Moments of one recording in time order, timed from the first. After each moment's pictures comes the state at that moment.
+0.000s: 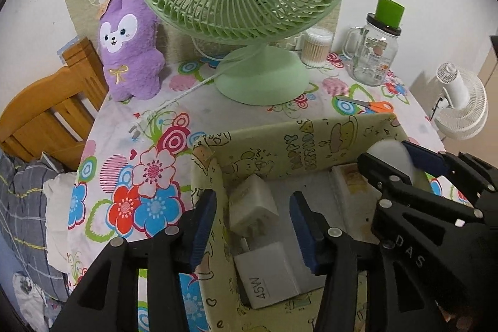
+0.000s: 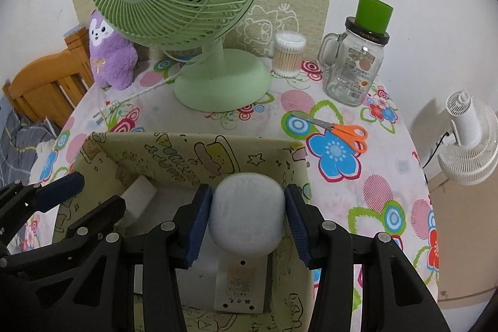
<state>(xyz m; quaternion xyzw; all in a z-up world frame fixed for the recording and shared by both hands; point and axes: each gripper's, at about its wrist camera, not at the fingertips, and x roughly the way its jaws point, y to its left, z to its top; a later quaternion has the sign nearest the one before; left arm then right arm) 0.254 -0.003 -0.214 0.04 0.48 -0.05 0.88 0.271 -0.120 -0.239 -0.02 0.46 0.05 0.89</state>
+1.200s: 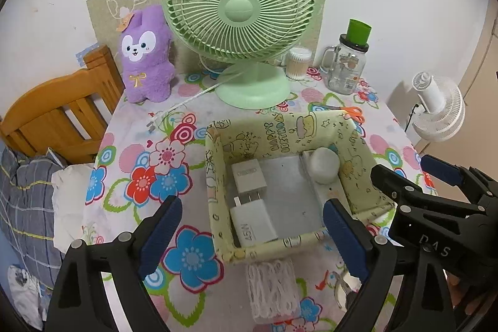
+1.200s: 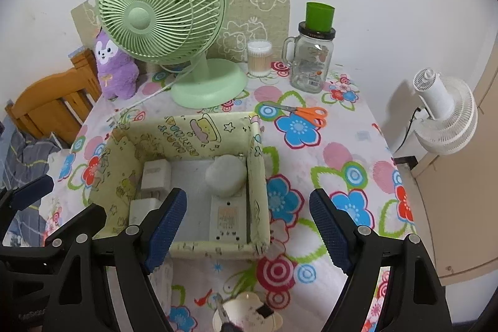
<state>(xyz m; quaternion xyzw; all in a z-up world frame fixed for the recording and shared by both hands) 0.178 0.003 -0.166 0.02 0.45 -0.07 0.89 0.186 -0.149 -0.190 0.02 0.44 0.01 0.90</state>
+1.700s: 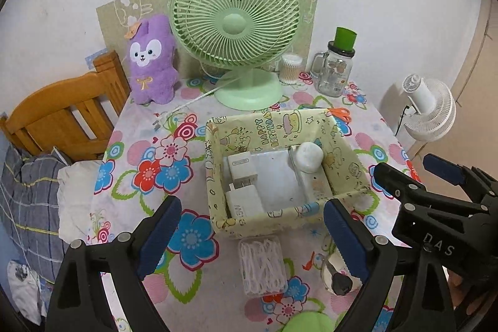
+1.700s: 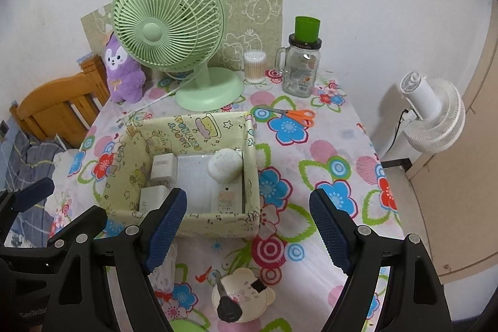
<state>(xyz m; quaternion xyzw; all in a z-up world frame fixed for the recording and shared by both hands) 0.139 -0.002 -0.144 0.02 0.44 -0.07 0.90 0.145 -0.155 -0.163 0.02 0.42 0.01 0.91</state>
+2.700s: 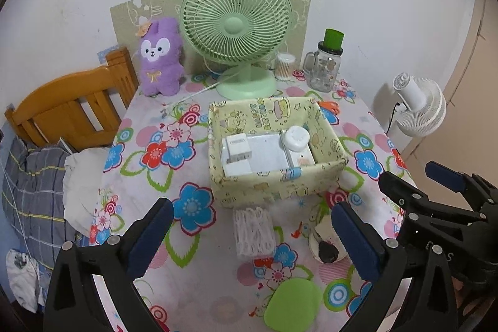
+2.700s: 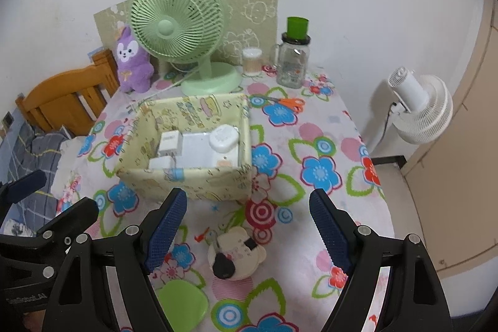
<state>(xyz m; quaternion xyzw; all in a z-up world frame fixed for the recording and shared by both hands) 0.082 -0.001 -0.133 0.01 0.43 -0.06 0.90 0.080 -0.163 -0.159 0.02 0.42 0.01 0.91</state>
